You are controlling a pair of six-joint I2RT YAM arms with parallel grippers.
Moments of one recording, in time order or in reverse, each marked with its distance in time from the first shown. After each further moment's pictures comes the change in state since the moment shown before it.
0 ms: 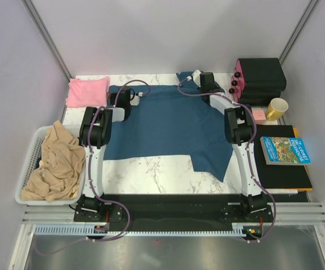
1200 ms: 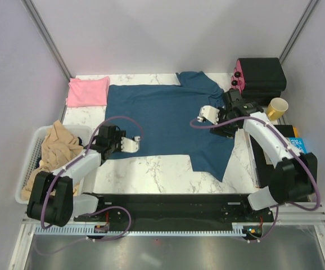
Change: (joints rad) left arm -0.071 -1.137 -0.925 -0.522 0.483 -0.198; right arm 0.037 -1.064 -0.803 -0.764 -0.462 -0.278
